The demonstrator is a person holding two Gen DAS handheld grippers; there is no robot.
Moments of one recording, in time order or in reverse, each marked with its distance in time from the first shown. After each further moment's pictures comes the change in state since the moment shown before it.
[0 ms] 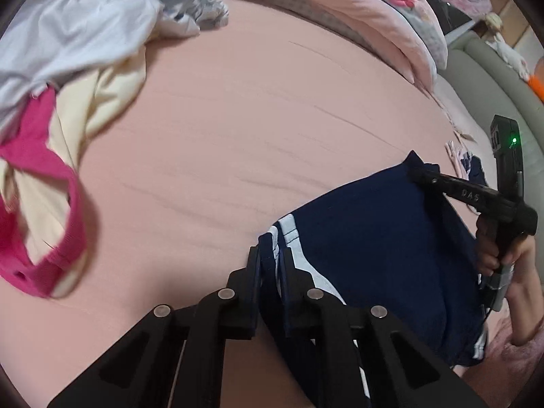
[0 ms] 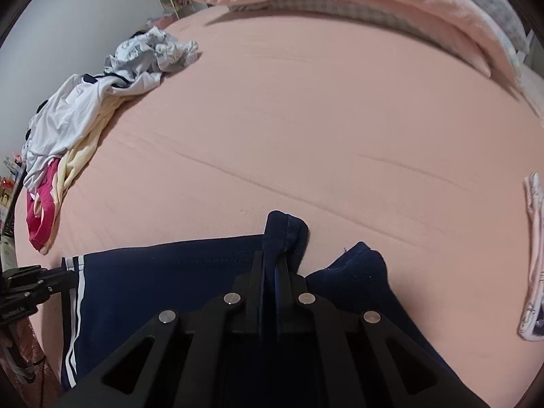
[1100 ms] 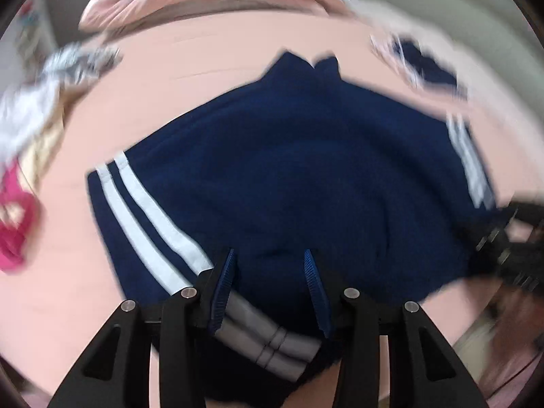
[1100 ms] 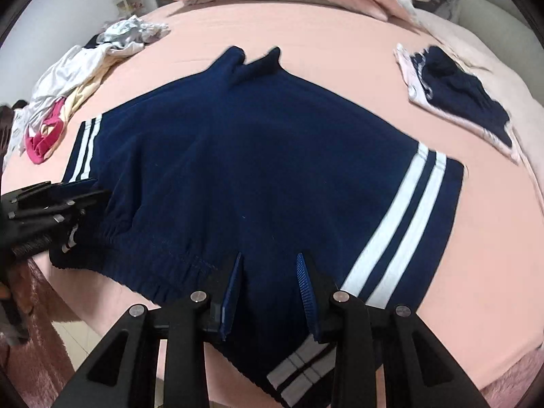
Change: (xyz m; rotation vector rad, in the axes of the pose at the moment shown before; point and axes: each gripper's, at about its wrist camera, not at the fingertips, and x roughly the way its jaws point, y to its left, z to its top) left arm -0.030 -0.133 -0.113 0.417 0.053 0.121; right arm -0.124 -0.017 -0.210 0.107 0.072 -0.198
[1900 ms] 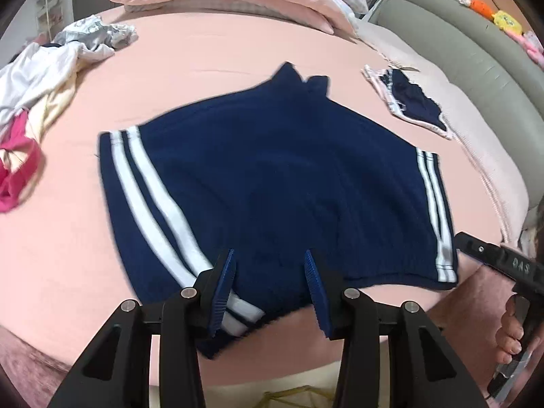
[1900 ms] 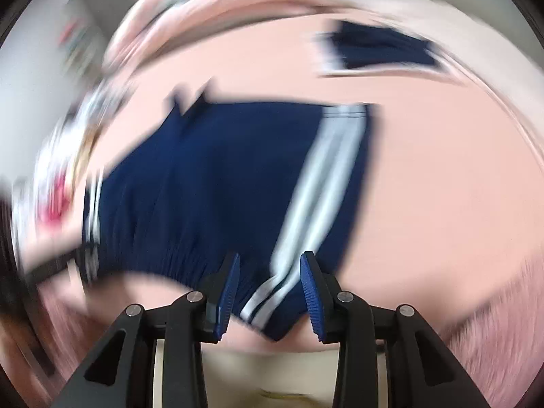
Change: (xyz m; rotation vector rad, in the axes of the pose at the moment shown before) left arm -0.045 0.021 -0.030 -0.193 -0.059 -0.142; right arm -0.048 -0.076 -0.052 0.511 -0.111 0.118
